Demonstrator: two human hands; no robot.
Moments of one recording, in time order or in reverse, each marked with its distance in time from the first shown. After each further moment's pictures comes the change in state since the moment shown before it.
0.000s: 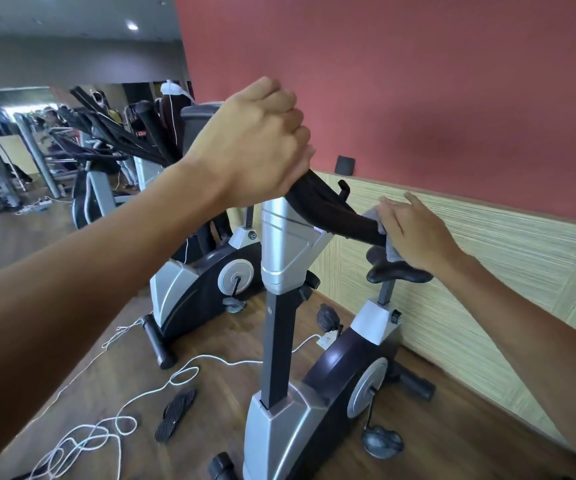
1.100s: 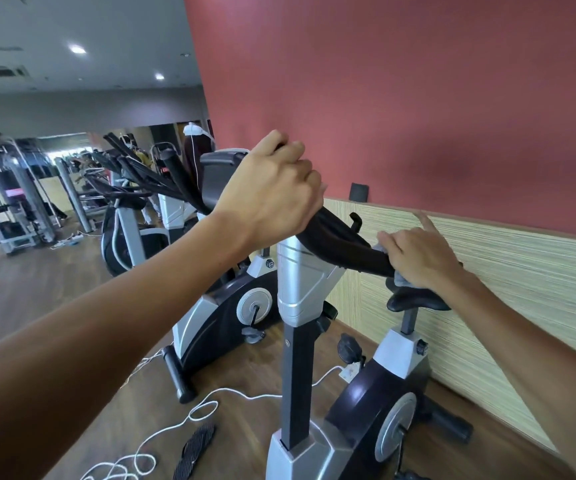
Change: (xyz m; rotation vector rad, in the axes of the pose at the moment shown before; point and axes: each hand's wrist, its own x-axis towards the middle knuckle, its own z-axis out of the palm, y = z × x) left_hand 0.004 0.009 0.013 0.096 0.129 -0.010; right_hand 0.026 -0.014 -0.003 -0.224 0.036 -0.067
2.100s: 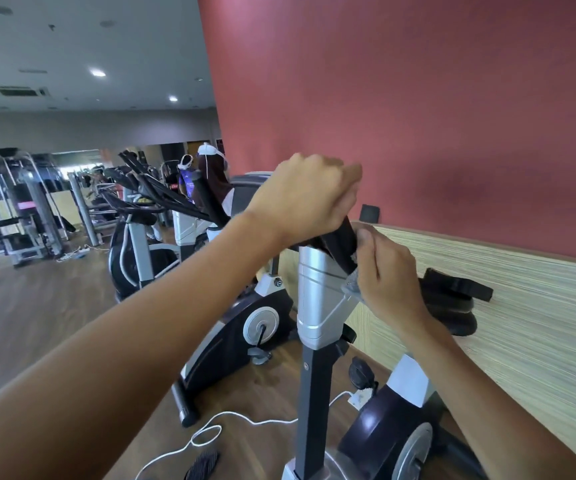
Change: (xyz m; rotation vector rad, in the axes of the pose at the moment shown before) left_hand 0.013 -0.028 -0.027 -0.474 -0.196 -0.333; right_hand -0.002 -0.130 -0.034 0.696 0.539 -0.038
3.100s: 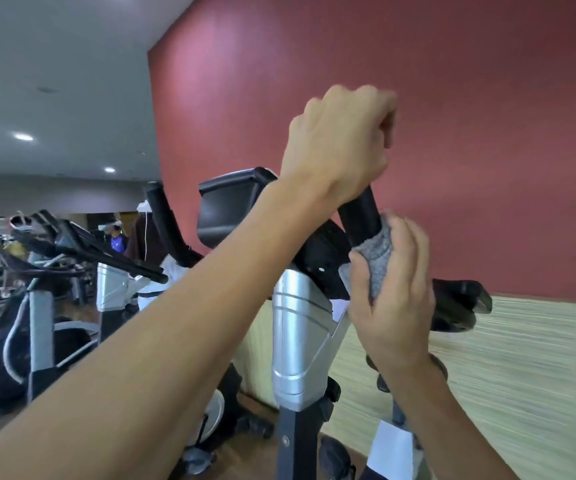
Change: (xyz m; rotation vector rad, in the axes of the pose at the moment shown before) left_hand -0.001 0.017 0.017 -0.241 0.313 -0.223; right_hand -0.040 0.015 0.062 -0.319 0.586 -0.246
